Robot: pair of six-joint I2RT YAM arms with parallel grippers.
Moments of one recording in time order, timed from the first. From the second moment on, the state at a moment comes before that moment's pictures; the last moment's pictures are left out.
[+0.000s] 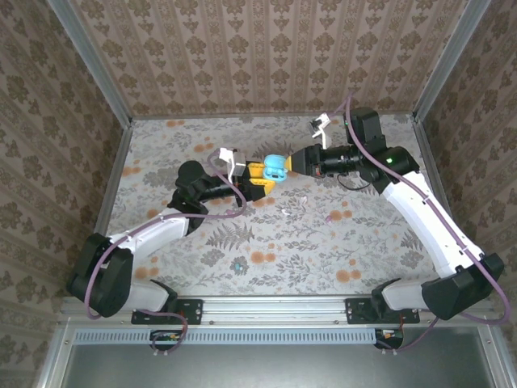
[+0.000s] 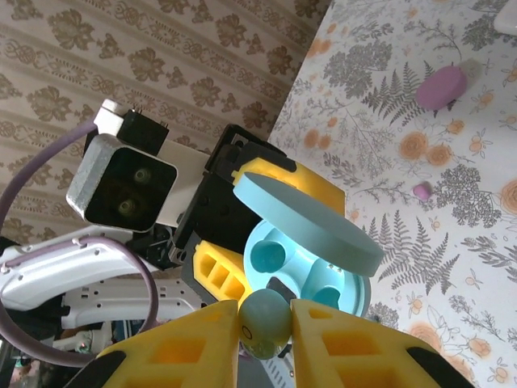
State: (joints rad) left arm -0.59 1.36 0.73 0.80 0.92 -0.25; right arm 0.38 1.34 1.45 -0.72 -0.81 0.52
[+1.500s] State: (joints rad) left arm -0.60 1.36 0.75 0.78 0.94 -0.26; right arm 0.39 1.42 1.52 -0.88 -0.85 0.32
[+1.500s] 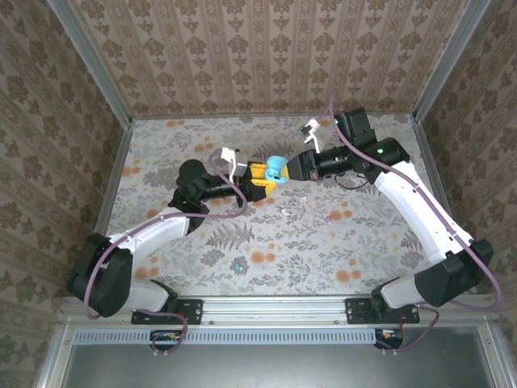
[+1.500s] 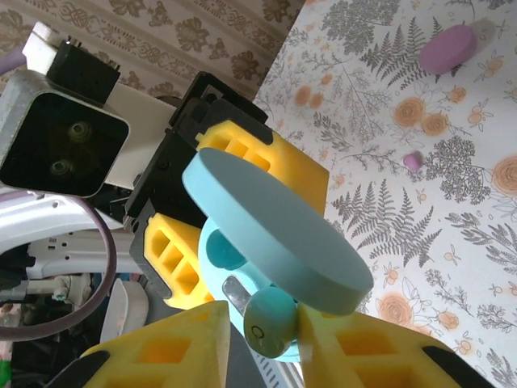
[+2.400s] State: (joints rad) left arm -0.60 1.35 0.75 0.77 0.89 -0.19; right arm 0.36 1.33 1.49 -0.80 -0.74 0.43
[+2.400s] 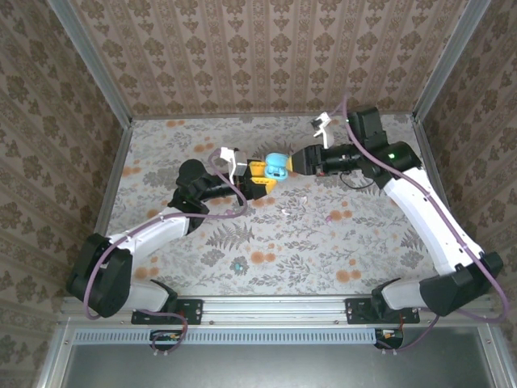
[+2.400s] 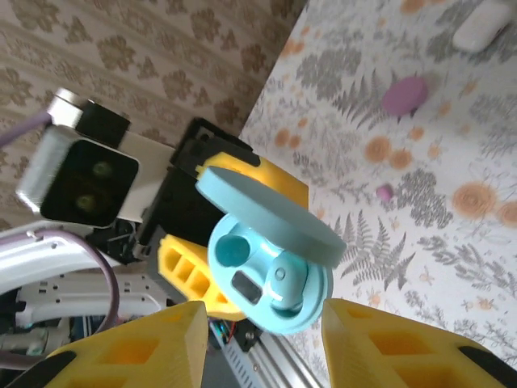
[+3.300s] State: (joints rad) left arm -0.22 1.07 0.46 0.72 0.66 -0.12; right arm 0.96 1.68 1.14 -0.56 -0.34 0.77
